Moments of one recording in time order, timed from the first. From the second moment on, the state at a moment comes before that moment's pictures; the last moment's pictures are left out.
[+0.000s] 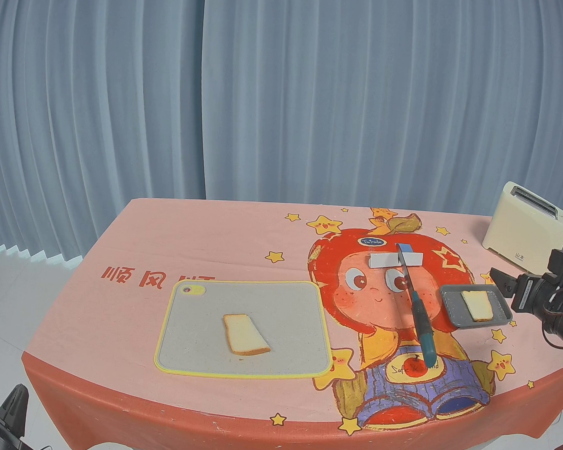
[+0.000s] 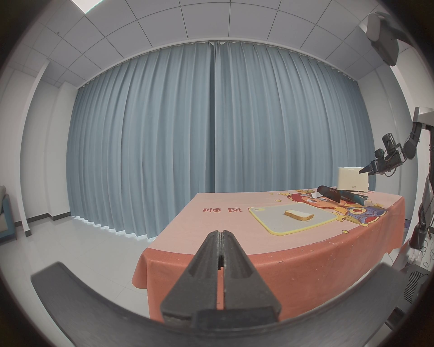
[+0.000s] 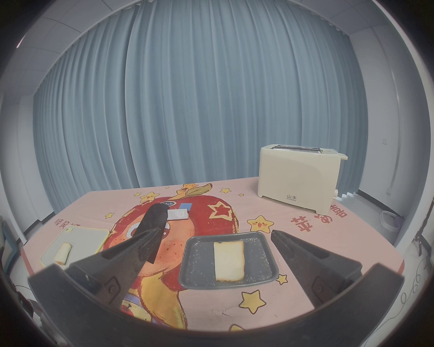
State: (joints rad) left arm 0.00 0.04 -0.02 0.00 -0.02 0.01; right arm 0.10 1.36 -0.44 -0.57 -0.14 0.13
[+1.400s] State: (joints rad) left arm 0.00 0.04 -0.02 0.00 -0.02 0.01; right arm -0.02 0.75 -0.16 -0.55 0.08 0.05
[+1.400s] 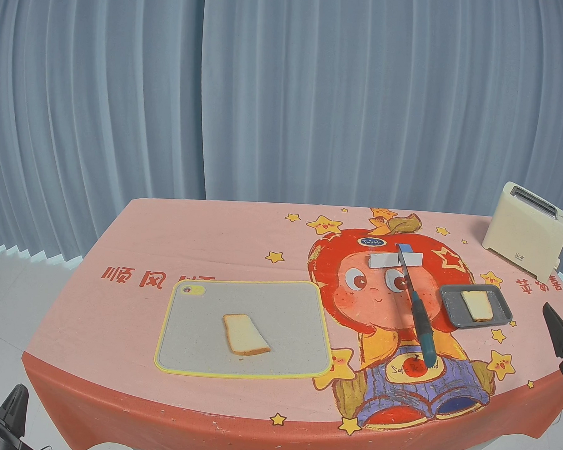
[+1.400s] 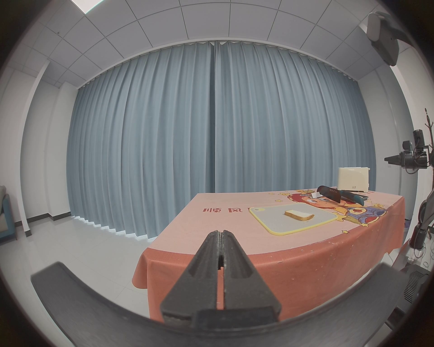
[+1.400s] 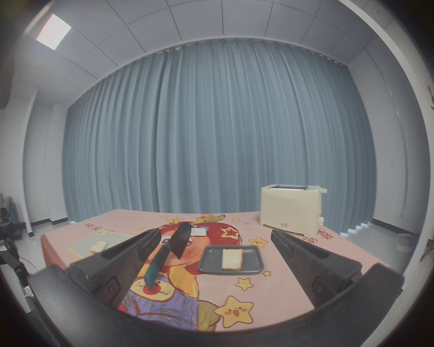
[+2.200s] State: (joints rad) left arm 0.00 0.04 -0.02 0.00 -0.02 0.01; right arm -0.01 0.35 -0.16 -0.18 0.12 0.04
